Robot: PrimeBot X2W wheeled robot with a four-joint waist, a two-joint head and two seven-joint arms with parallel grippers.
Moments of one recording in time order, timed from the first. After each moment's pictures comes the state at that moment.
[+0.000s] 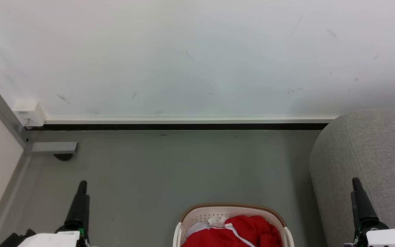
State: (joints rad) left arm -0.07 0.07 0.07 0.21 -1.45 -0.12 0.02; right arm -0.08 -0.04 -0.01 0.22 1.47 0.13 0.02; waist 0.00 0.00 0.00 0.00
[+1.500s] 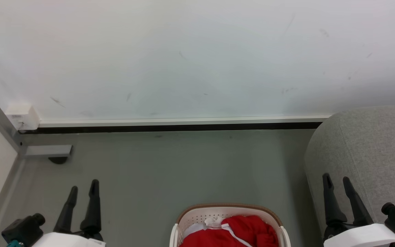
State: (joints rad) left arm -0.03 0.10 0.04 0.12 -0.57 -0.12 -0.13; right arm -0.10 -0.04 0.07 0.21 0.61 0.13 -0.13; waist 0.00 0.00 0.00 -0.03
